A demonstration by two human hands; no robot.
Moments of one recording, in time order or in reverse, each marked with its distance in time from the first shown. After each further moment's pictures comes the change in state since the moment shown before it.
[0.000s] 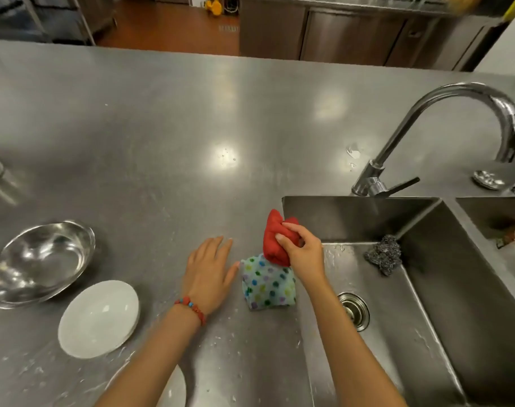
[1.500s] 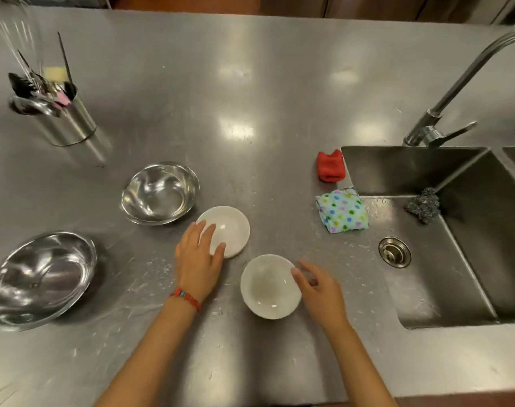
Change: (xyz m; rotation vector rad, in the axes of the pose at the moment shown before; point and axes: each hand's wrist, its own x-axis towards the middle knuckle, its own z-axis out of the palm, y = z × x) left_hand -0.159 -0.159 -0.067 -0.159 0.207 -0.158; right_hand -0.242 0.014 0.106 -0.322 -0.108 0.123
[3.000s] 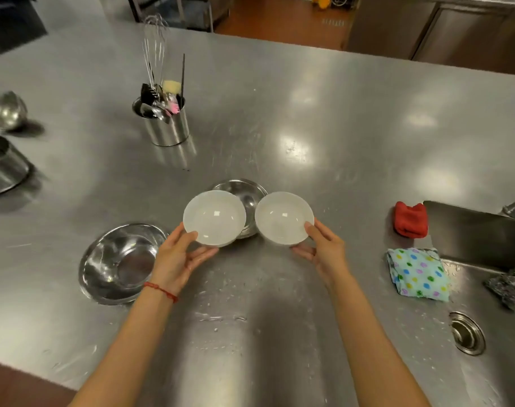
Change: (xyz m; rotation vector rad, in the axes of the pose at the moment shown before) left_hand 0.024 -0.098 -0.102 -1.528 0.200 -0.729; right_hand 0.105 -0.132 0.086 0.771 -0.282 0.197
